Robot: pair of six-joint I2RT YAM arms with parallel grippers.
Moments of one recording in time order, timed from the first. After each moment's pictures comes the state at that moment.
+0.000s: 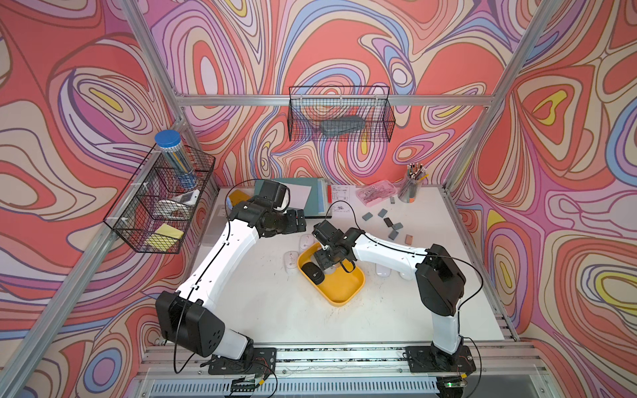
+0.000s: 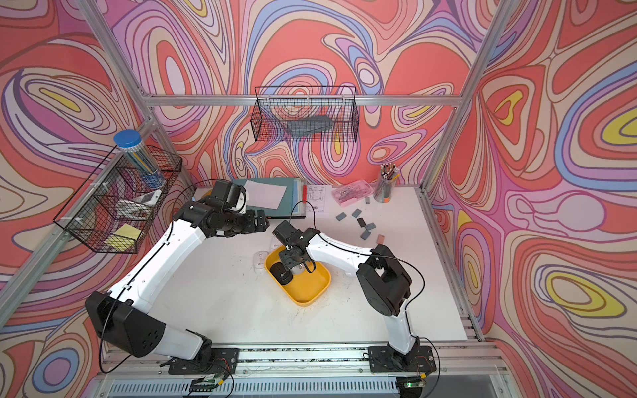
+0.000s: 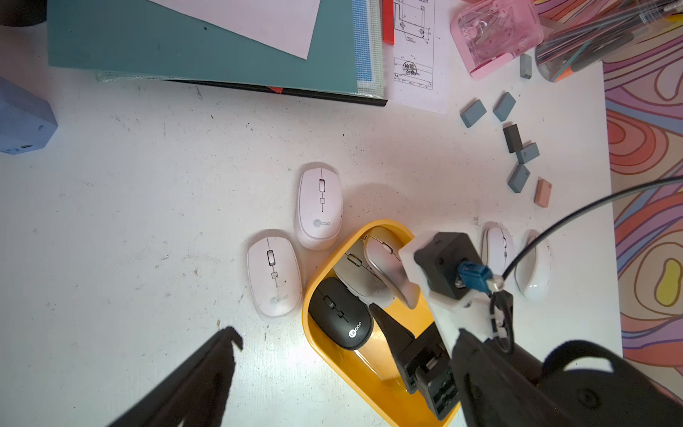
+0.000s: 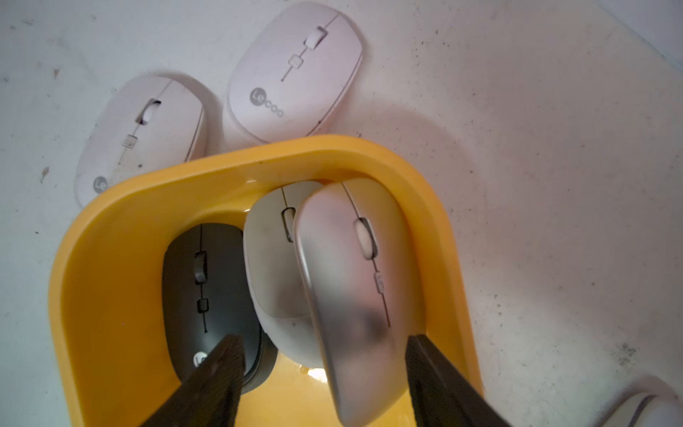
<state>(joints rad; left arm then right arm) -0.35 1.48 1.51 -0.99 0.09 -0.44 0.85 1.97 1.53 -0.70 0.14 0.27</state>
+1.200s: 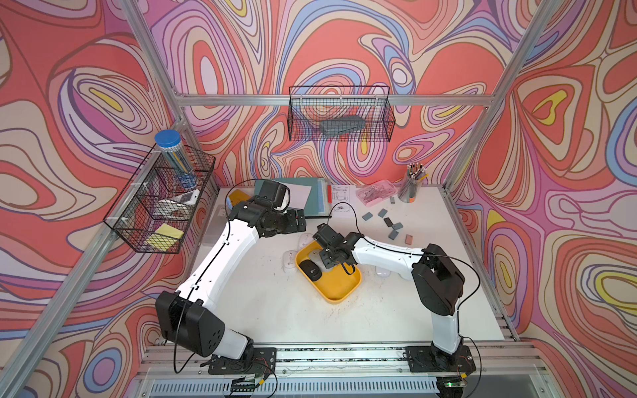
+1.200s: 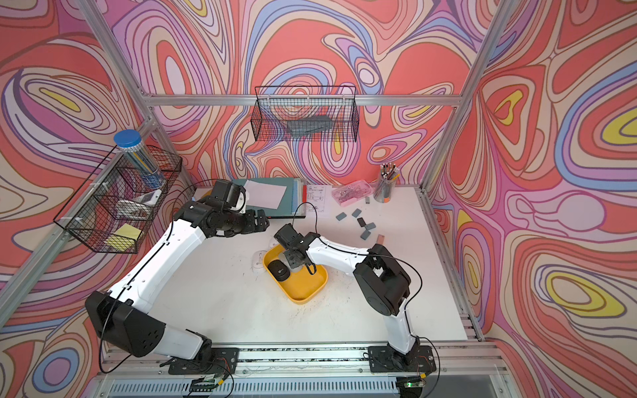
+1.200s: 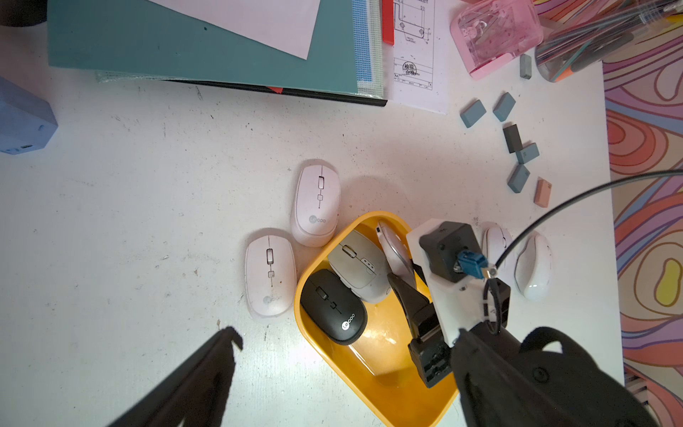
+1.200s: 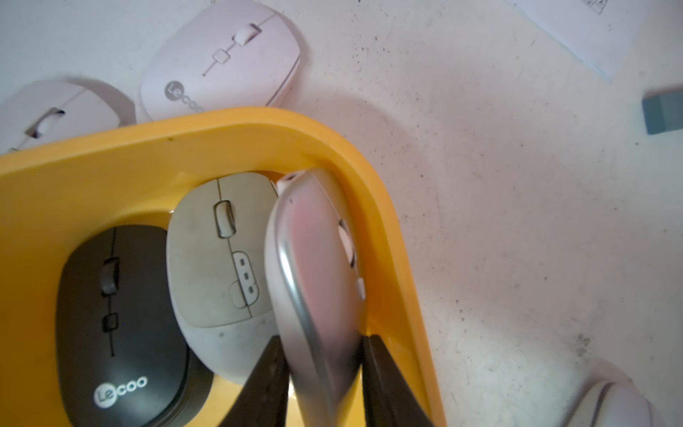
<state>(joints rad) -0.35 1.48 1.51 -0.99 0.09 -0.44 0.85 1.98 1.46 -0.62 0.28 0.30</state>
